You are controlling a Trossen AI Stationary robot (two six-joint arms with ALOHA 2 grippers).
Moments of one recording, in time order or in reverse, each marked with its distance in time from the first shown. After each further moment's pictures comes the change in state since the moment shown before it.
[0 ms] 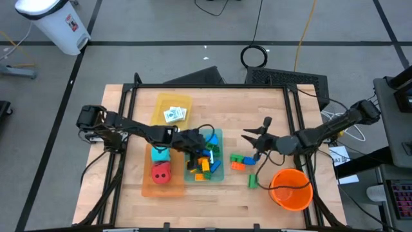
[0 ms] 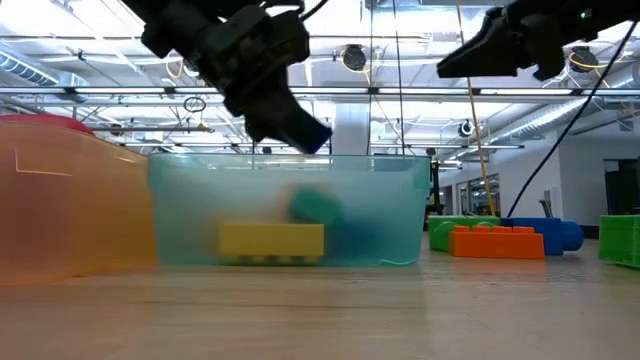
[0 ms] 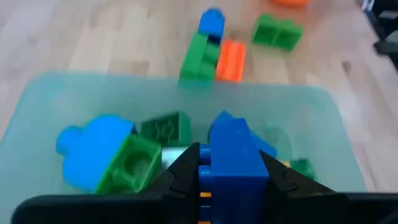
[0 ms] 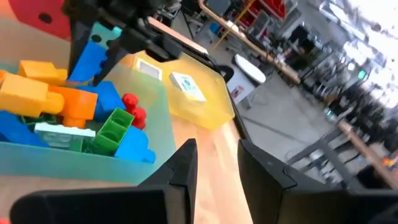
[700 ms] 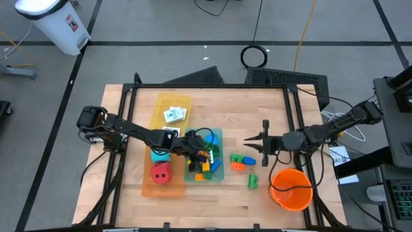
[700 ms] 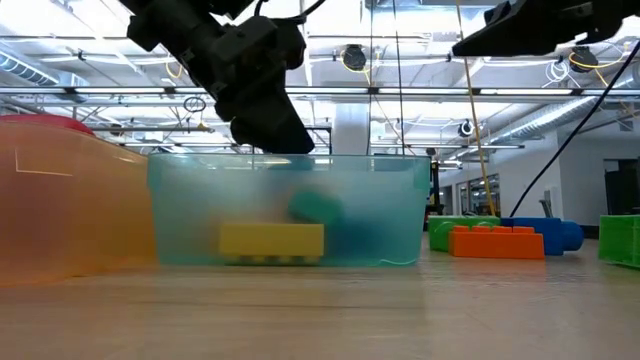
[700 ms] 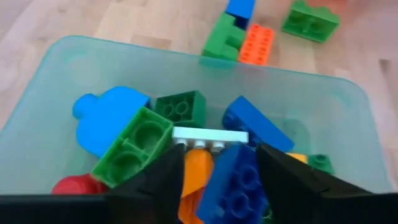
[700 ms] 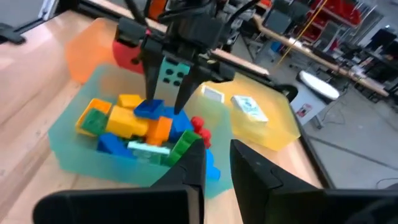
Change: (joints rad) left arm -0.051 0.012 0.000 -0.049 -0.149 -0.119; right arm -0.018 -0.141 0.000 -0.133 -0.315 0.133
